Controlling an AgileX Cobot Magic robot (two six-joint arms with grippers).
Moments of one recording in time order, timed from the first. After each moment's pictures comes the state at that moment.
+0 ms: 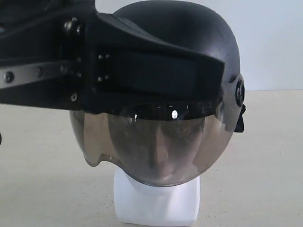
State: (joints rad) left arm -0.43 1.41 -1.05 1.53 -1.30 -1.65; right arm 0.24 1.50 -1.81 0.79 1.22 -0.45
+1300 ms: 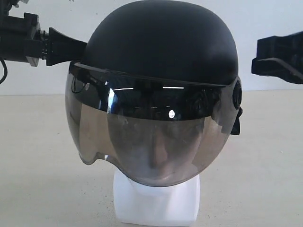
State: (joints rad) left arm 0.13 1.67 -1.26 1.75 -1.21 -1.59; right arm 0.24 1.02 -0.86 0.62 0.48 -0.36
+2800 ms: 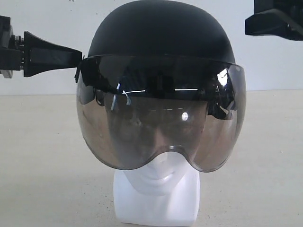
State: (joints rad) left arm 0.13 1.40 -1.02 1.74 -1.10 -1.63; right arm 0.24 1.08 -1.05 0.64 0.55 -0.44
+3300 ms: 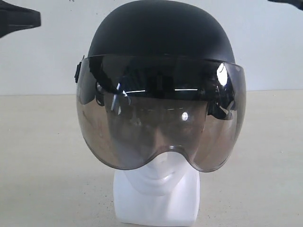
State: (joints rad) left arm 0.22 1.27 -1.04 1.75 -0.77 -1.69; right arm 0.24 1.05 -1.05 0.47 0.34 -0.44
